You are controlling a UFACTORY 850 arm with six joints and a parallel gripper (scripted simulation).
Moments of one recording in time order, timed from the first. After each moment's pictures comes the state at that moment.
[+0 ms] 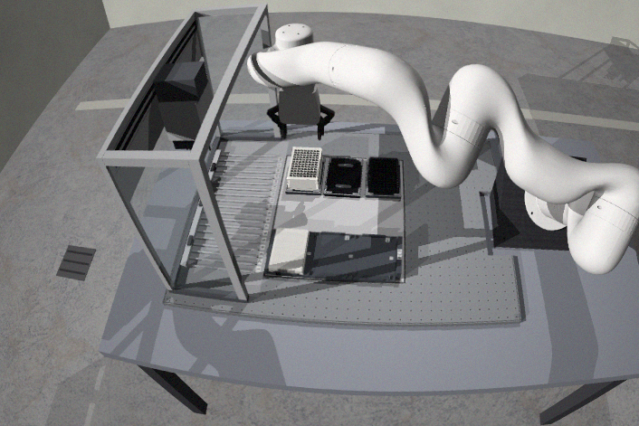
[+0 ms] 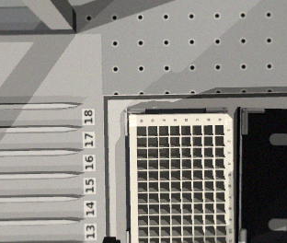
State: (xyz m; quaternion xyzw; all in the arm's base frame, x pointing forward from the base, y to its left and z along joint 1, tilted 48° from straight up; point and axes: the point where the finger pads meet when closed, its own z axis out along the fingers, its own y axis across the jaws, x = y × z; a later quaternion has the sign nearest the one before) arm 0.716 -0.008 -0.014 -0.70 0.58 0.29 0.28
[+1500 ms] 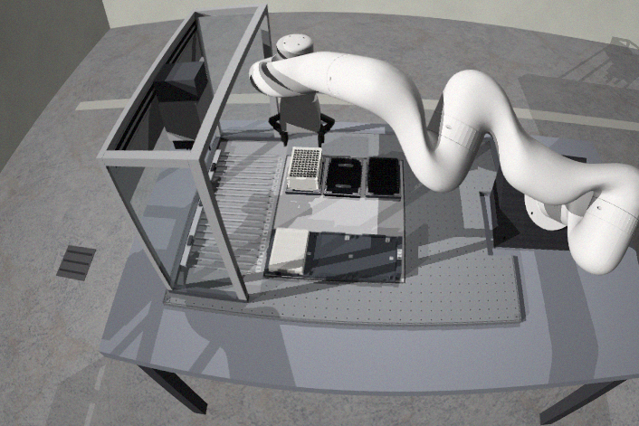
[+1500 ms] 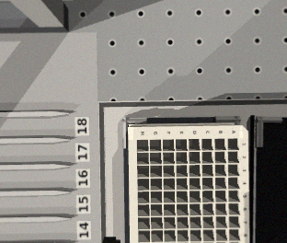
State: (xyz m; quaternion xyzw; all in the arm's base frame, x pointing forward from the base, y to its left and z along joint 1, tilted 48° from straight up) arm 0.715 0.012 -0.043 -0.70 0.58 0.30 0.28
